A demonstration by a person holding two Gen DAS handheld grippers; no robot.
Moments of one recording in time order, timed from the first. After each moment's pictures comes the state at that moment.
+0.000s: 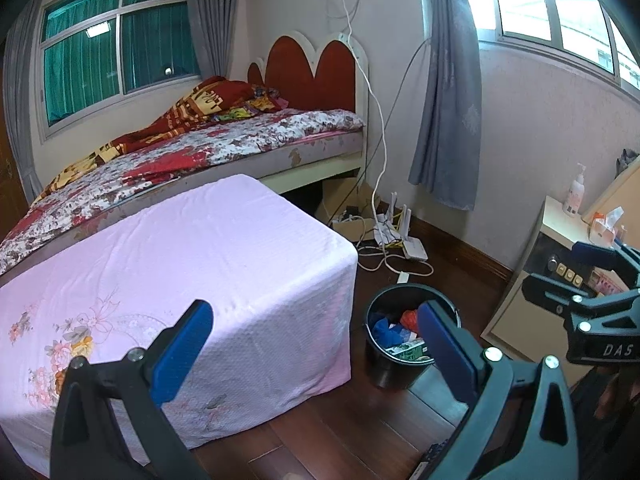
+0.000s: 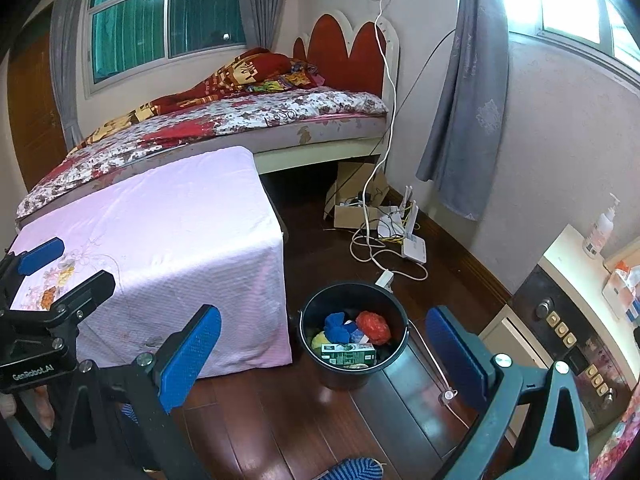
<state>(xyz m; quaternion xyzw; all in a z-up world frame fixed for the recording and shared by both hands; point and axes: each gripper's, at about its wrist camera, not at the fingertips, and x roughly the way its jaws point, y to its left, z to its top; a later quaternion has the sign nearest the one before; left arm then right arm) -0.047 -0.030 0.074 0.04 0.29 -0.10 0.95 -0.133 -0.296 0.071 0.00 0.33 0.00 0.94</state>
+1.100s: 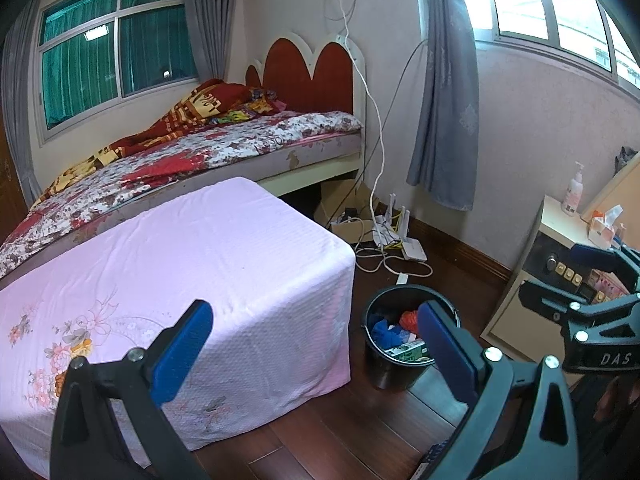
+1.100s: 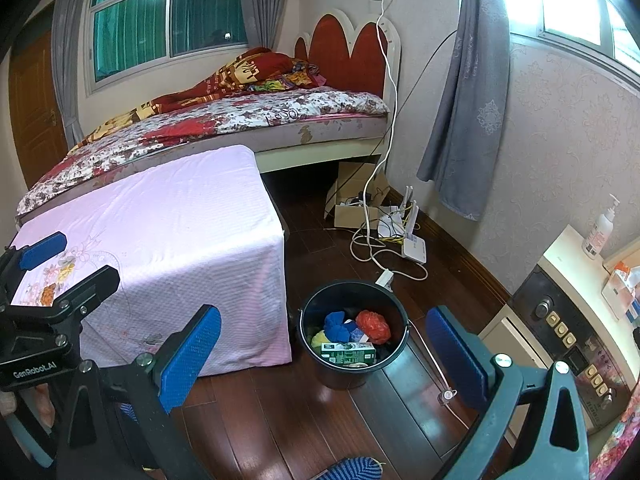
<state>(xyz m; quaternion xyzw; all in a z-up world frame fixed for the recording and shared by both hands) -0.049 -0.039 0.076 0.05 0.28 -0.10 0.95 -0.136 -0.294 0.068 0.00 0.33 0.00 0.94</state>
